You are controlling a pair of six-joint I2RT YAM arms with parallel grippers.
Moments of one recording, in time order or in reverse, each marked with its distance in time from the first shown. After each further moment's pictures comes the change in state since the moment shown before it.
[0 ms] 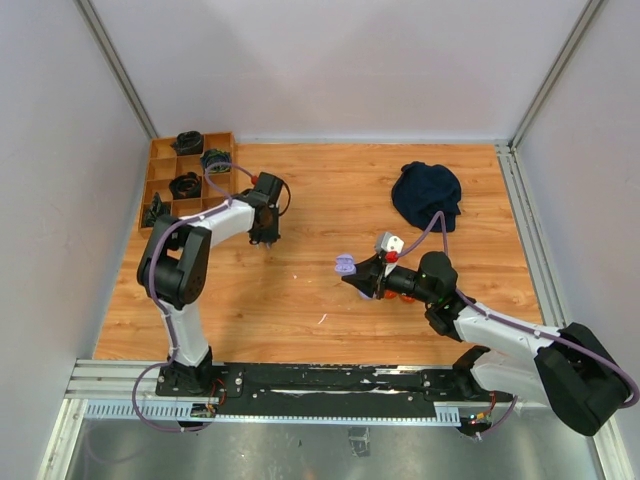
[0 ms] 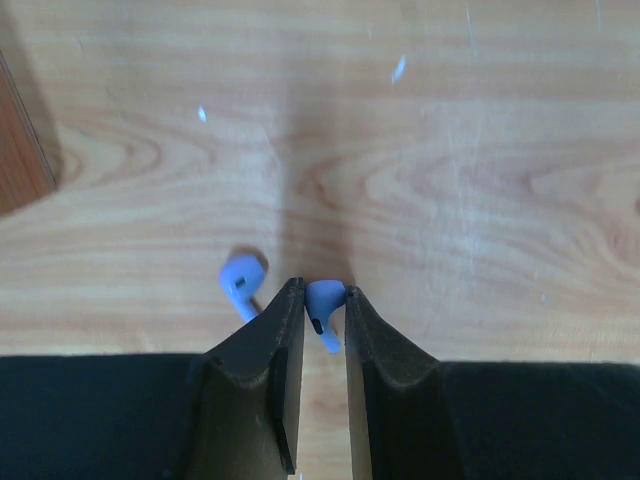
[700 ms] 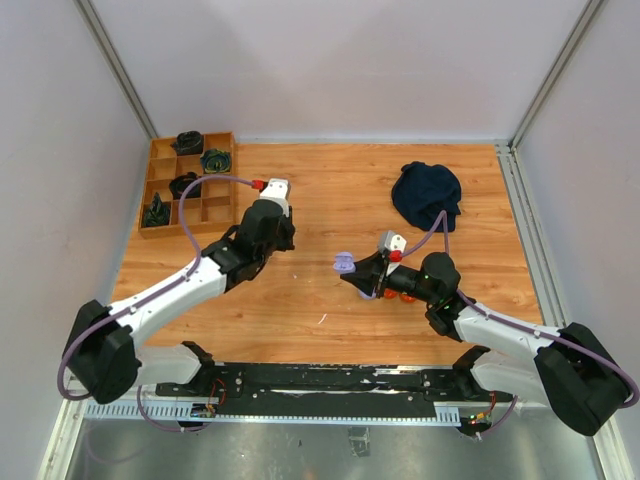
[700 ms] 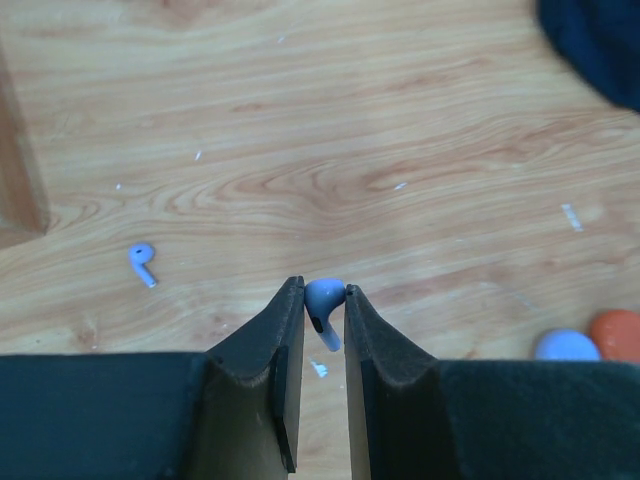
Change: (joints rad) left arm -0.290 -0.621 -0.373 0.312 -0.121 0.002; right arm 0.000 0.000 -0.002 0.066 -0.021 0.038
